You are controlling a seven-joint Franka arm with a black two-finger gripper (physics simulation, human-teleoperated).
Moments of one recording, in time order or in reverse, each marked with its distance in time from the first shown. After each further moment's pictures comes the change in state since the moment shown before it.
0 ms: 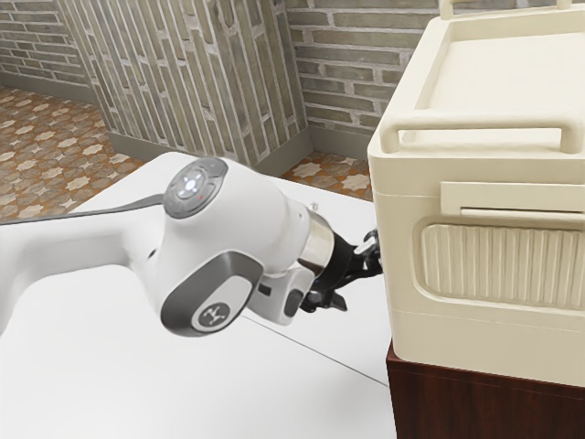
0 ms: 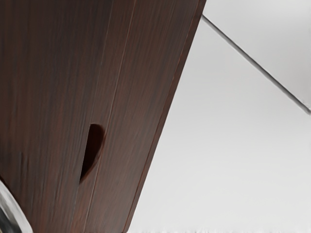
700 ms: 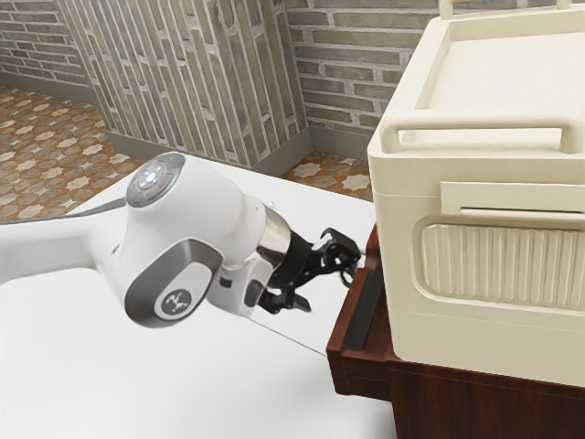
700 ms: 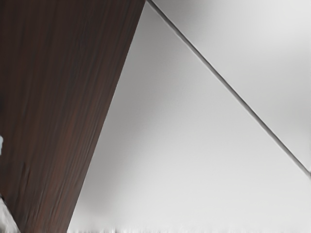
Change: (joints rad) arm 0.003 -0.100 0.088 -0.066 0.004 -0.038 0.006
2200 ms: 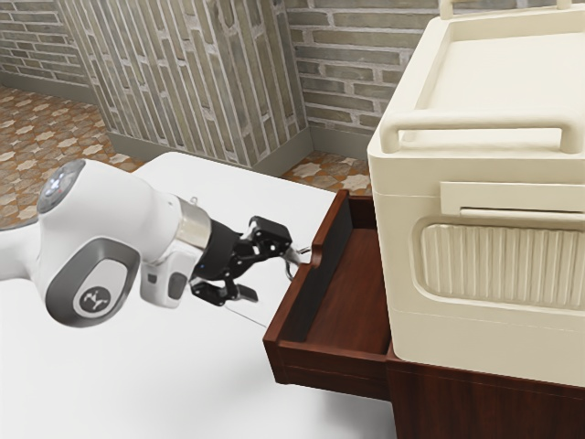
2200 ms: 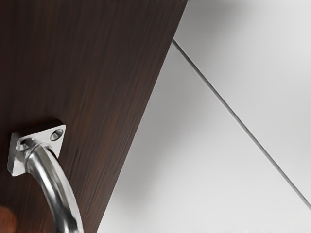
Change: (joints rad) arm 0.046 -0.270 0.067 -0.134 0.136 0.040 0.020
